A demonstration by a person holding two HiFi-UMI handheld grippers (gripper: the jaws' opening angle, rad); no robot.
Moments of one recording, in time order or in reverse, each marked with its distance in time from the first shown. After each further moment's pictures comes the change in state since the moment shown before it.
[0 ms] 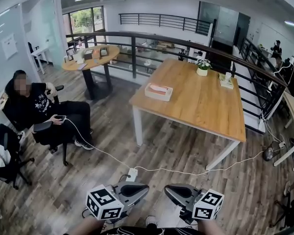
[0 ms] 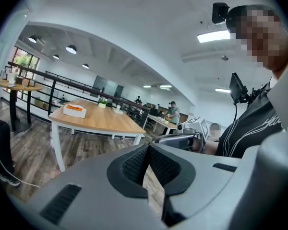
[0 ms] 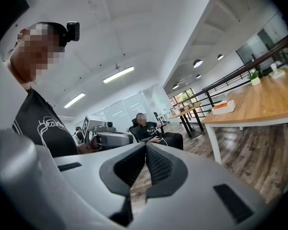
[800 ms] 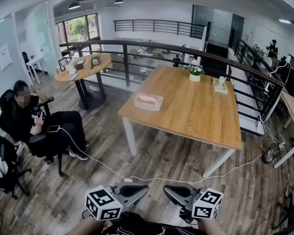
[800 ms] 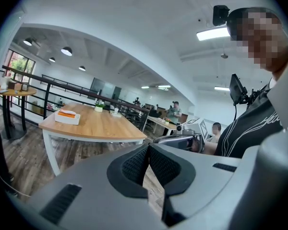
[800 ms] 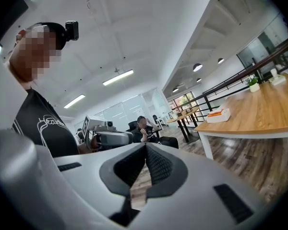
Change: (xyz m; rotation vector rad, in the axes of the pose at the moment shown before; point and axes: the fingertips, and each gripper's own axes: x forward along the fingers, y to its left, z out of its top) left arm 0.084 0.024 0.050 0.042 -0.008 -0.012; right arm -0.028 -0.081 0.049 -0.029 -0.029 0.000
